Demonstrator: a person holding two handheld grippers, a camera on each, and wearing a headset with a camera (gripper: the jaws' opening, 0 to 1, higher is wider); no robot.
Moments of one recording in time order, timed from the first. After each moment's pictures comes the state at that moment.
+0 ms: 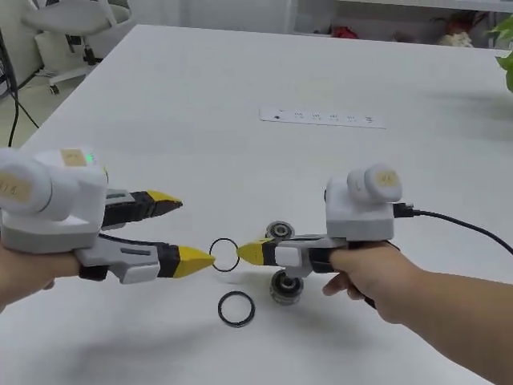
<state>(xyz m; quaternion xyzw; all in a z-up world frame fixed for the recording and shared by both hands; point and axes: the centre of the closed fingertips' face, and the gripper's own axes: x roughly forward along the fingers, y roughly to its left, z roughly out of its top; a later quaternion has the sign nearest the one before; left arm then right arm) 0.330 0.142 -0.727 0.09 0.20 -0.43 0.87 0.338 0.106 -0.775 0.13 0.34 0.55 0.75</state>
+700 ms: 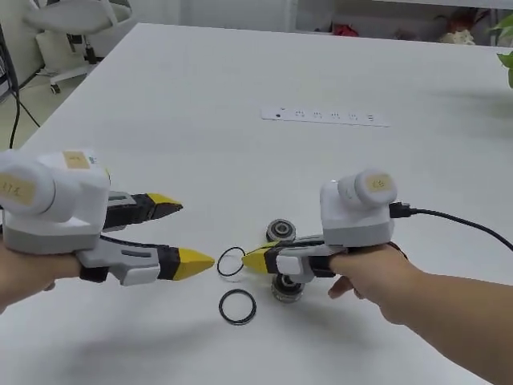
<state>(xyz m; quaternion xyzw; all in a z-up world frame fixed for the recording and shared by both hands) 0.329 0.144 -0.733 0.09 0.21 -0.43 0.87 0.340 0.098 -0.792 0.05 0.33 0.55 0.76</state>
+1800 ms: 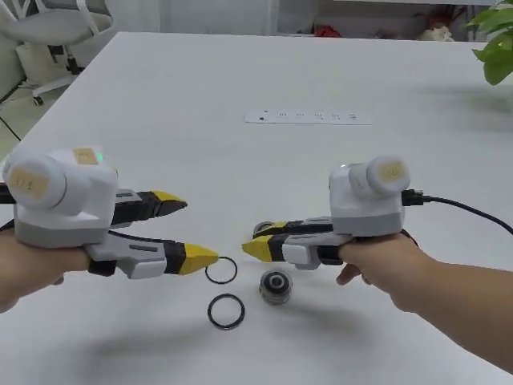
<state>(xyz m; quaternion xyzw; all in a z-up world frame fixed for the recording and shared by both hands) 0.345 0.117 -0.726 0.10 0.20 -0.46 0.86 0.358 0.069 -0.762 0.03 0.28 0.54 0.79</state>
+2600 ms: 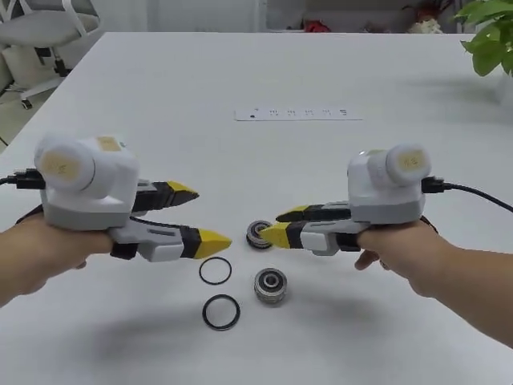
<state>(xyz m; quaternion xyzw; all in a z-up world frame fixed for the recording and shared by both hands) 0.368 0.098 -0.732 0.11 0.21 -0.46 0.85 0.379 0.039 -0.760 0.01 0.26 0.51 0.82</state>
